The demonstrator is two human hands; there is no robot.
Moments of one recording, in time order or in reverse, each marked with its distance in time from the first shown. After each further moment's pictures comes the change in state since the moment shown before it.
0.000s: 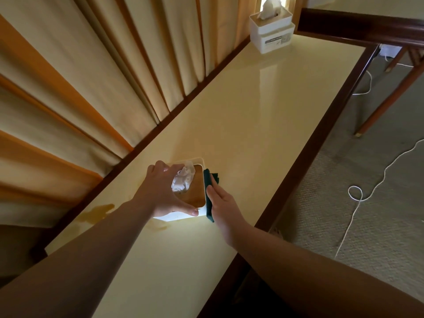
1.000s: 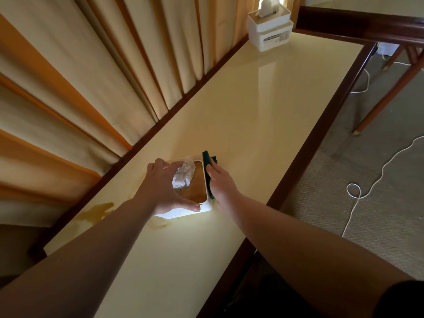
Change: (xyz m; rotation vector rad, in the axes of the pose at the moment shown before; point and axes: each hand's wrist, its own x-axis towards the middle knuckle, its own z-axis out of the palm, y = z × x) left_hand -0.002 0.003 0.000 -0.048 0.006 -0.009; right_hand 0.041 -0.033 0.009 -0.047 0.112 0.002
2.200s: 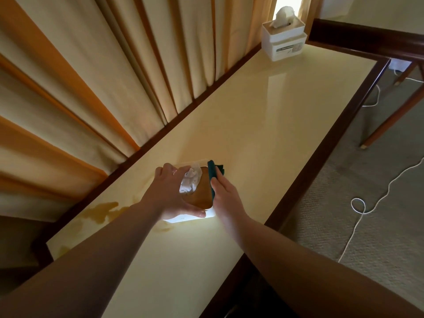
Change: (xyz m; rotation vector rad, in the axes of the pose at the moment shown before) left_hand 0.001 0.000 0.004 0.031 -0.012 -0.003; right_hand -0.018 0.012 0.000 -0.014 -0.050 -0.082
